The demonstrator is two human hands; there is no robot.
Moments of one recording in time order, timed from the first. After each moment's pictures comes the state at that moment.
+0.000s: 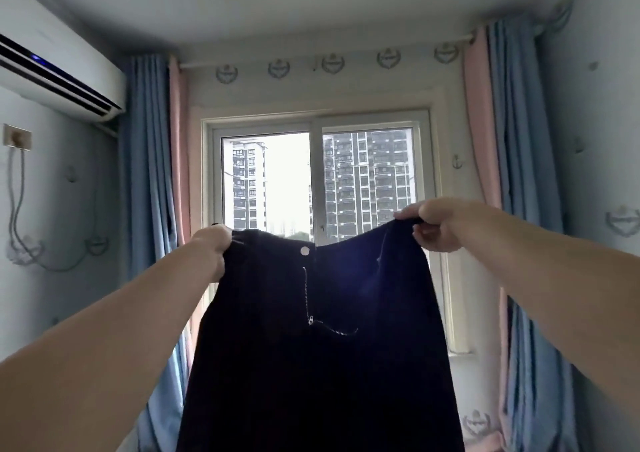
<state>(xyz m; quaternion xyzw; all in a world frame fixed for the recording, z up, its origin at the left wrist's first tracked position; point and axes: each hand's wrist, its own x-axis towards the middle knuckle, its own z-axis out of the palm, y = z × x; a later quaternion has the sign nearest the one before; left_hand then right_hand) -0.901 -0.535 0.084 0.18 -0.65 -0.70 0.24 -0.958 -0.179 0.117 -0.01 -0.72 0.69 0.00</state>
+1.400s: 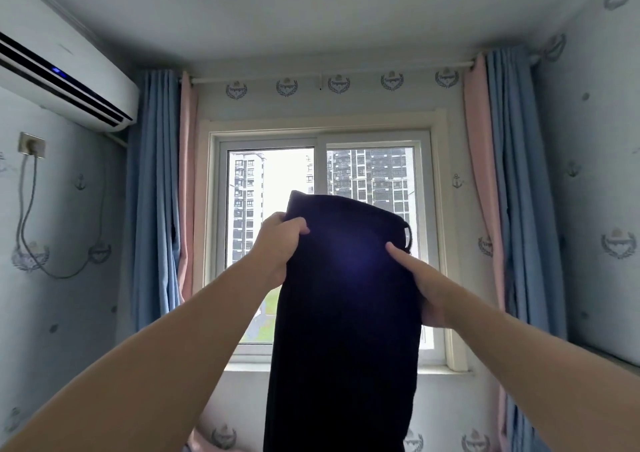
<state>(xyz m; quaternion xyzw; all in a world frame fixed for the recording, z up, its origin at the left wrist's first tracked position) -0.853 -0.452 0.092 -0.08 -0.65 -0.71 0.27 -0.925 -0.215 0.033 0.24 -0.64 0.72 -0.14</state>
